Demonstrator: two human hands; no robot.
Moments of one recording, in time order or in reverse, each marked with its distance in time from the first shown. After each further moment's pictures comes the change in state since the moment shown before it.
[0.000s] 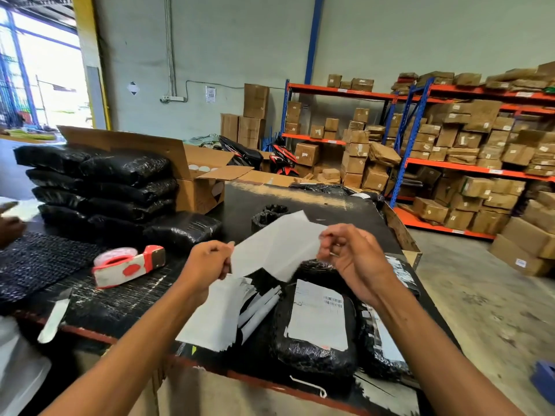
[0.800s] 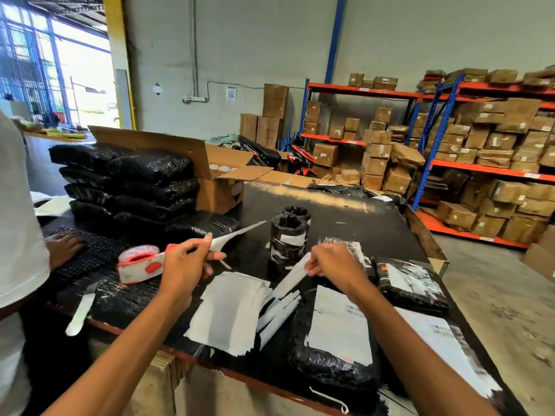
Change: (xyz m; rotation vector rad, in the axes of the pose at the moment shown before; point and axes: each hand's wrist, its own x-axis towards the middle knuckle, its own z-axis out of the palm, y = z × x) left_hand 0.006 -0.013 -0.049 -0.075 0.274 0.170; right_hand 0.056 0.064 0.009 -0.825 0.031 0.148
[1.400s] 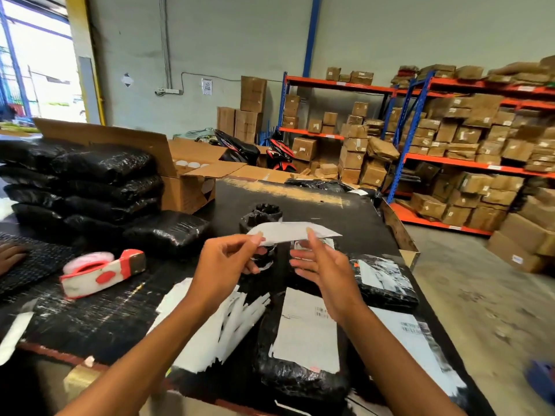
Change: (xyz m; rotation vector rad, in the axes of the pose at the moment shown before) left_hand -0.036 0.027 0.097 -0.012 -0.338 0.150; right_hand -0.011 0.026 -0.023 0.566 0.095 0.048
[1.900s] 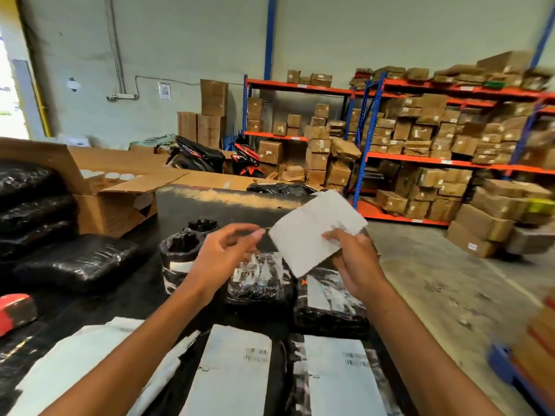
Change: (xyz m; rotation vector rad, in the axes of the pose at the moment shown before) left_hand 0.084 -0.013 0.123 0.036 -0.230 -0.100; right_hand 0.076 -0.043 -0.145 0.233 0.240 -0.069
